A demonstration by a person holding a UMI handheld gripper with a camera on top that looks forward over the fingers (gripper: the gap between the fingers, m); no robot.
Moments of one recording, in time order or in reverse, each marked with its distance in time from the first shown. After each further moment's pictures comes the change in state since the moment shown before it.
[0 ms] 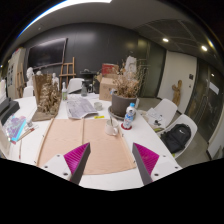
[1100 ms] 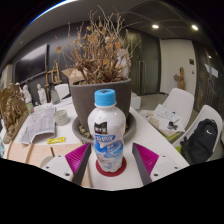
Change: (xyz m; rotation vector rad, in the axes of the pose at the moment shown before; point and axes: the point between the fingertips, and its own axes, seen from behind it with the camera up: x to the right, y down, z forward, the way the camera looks) arm 0.129 -0.033 0.474 0.053 -0.045 0.159
